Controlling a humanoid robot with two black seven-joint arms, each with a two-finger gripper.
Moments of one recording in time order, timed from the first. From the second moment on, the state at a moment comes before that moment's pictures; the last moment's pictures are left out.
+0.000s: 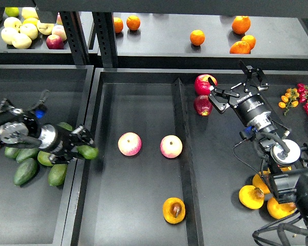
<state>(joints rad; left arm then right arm) -0.90 0.57 -0.16 -0.80 0.37 -0.49 0.49 0.56 0.02 1.42 0.64 0.02 0.58 -0.26</state>
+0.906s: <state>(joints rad) -0.79 0.61 -0.11 -0.72 0.39 -0.49 0.49 0.56 0.01 1.42 0.65 0.02 0.58 -0.26</state>
